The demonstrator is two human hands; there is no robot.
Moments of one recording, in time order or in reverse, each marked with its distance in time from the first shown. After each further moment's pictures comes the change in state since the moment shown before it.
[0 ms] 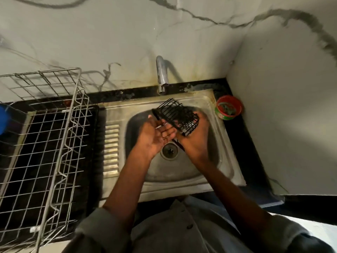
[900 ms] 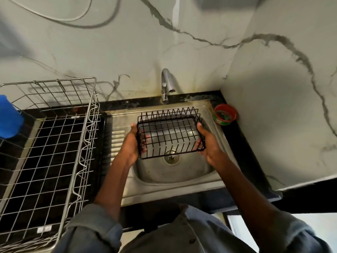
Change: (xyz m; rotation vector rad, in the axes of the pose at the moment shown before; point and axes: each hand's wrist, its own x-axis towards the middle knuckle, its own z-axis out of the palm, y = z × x) left_hand -0.004 0.013 -0.108 0.176 0.002 0.194; right_hand -0.004 0.019 -0.036 0.457 -0.205 0.548
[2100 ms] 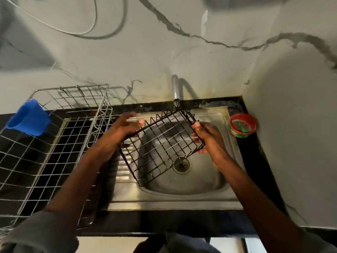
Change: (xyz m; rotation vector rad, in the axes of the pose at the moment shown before) left_hand -0.065 0.093 0.008 0.611 0.039 0.234; right_hand -0.014 -0.067 0.012 -0.234 -0.254 -0.301
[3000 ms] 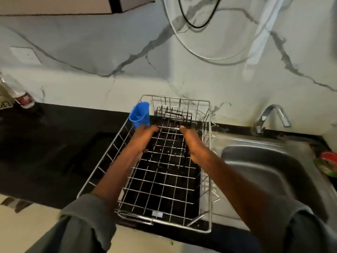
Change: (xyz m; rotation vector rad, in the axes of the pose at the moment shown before) left_hand -0.056 -0.105 -0.302 -0.213 0.320 -0.078; right_hand -0.026 -0.056 0.452 -0.023 -0.156 0.222
